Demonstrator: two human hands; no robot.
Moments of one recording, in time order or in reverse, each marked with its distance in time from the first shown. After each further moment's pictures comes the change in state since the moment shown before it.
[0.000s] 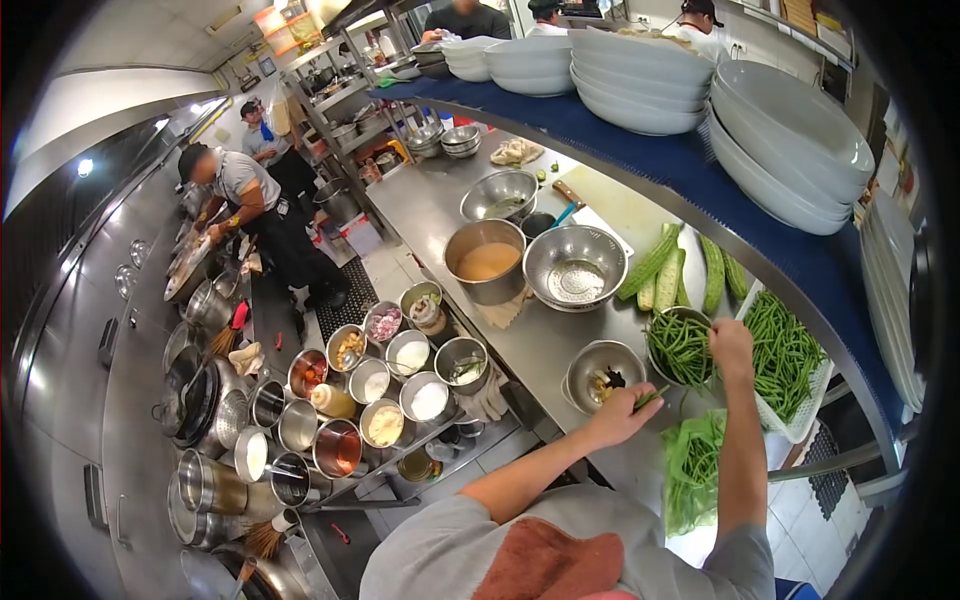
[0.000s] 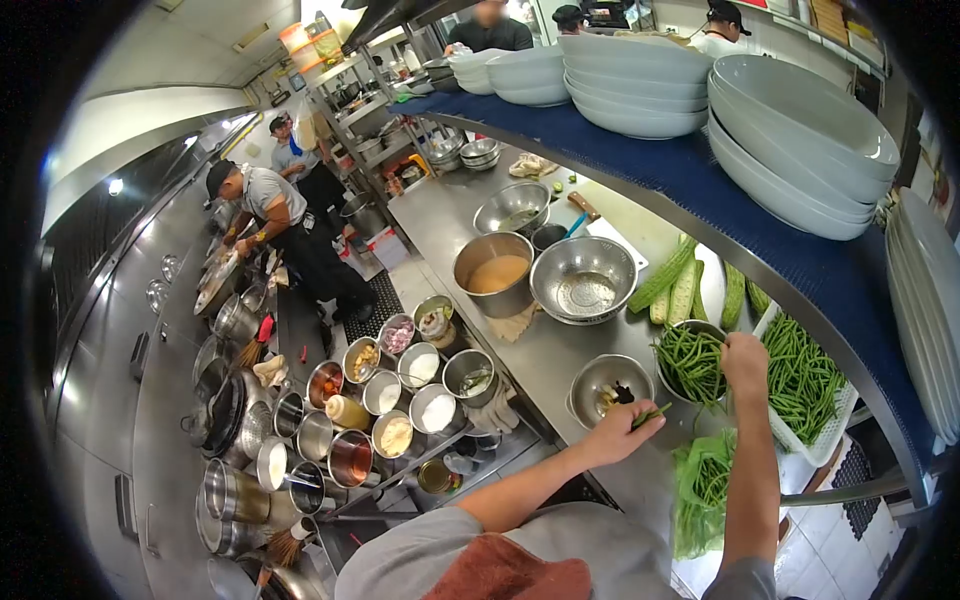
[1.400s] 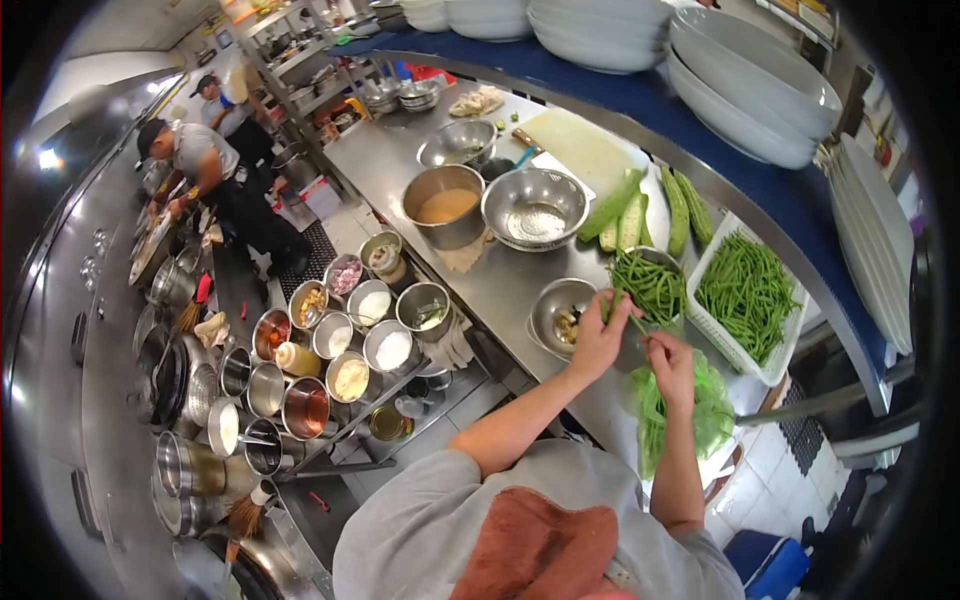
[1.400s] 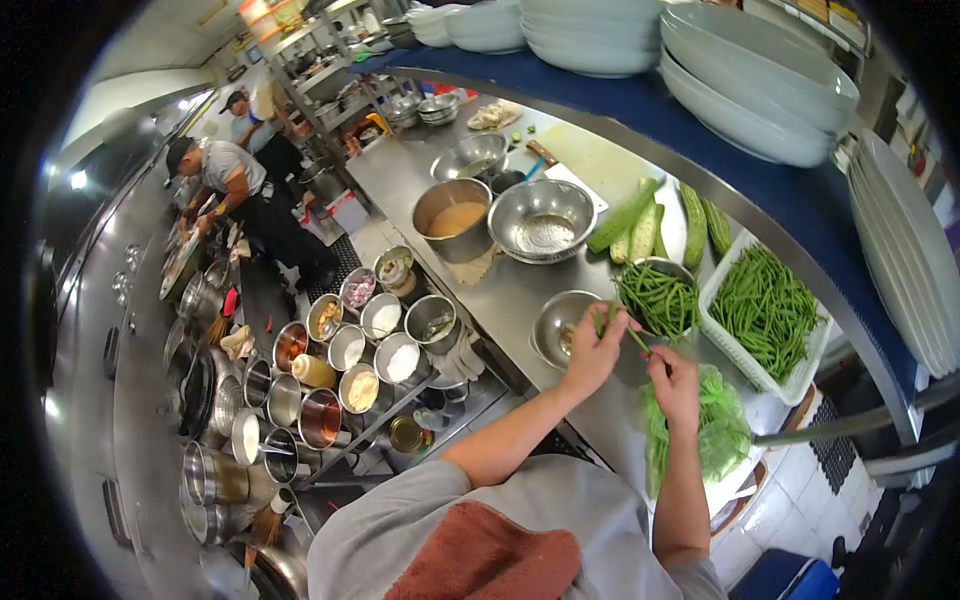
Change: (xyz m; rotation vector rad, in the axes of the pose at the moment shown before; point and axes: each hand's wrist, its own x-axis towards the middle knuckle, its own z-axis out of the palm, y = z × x) left_hand 0.019 0.011 0.030 -0.466 0.459 0.167; right_hand -0.146 -0.042 0.009 1.034 -0.006 0.003
